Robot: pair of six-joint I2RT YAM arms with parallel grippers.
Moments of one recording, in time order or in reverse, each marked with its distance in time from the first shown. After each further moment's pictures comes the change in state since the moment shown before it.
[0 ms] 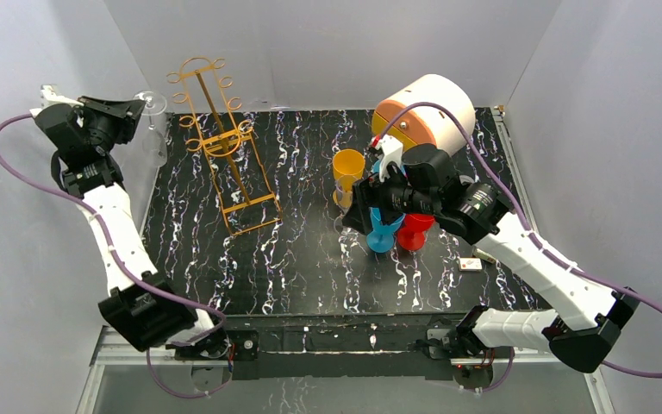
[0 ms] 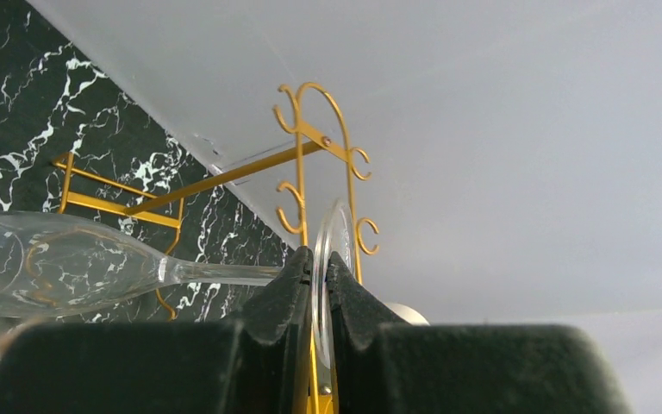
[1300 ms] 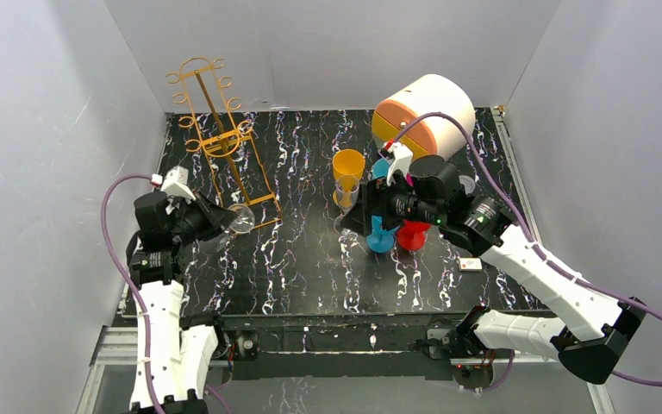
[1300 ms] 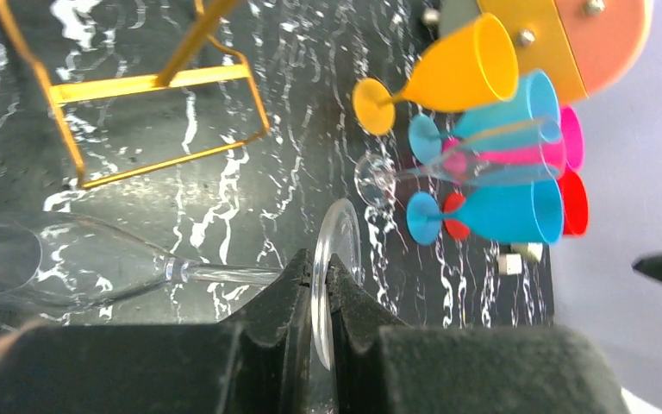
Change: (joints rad) left arm -0.346 -0.666 -0.650 -0.420 -0.014 0.529; right arm 0.000 -0.087 -0.130 0.117 -0.004 0.185
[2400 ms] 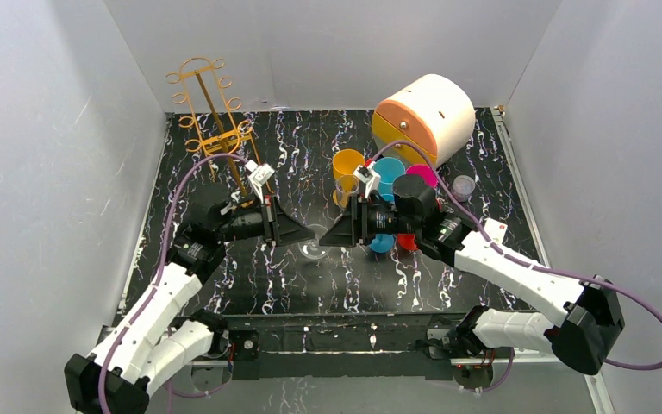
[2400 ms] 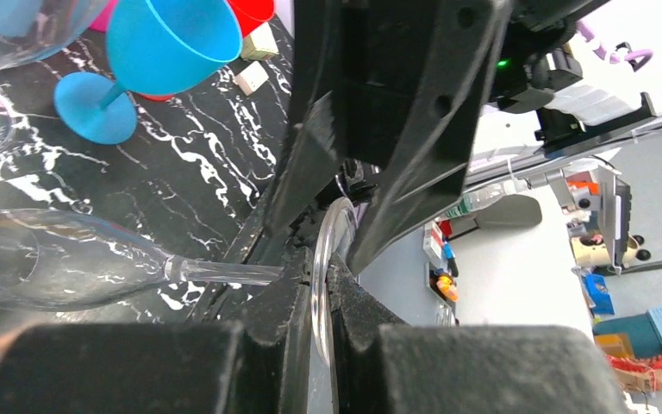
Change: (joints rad) left arm -0.600 0.121 -0.069 0.471 0.357 -0.236; right arm 0.014 0.065 -0.305 0.561 -0.371 0.346
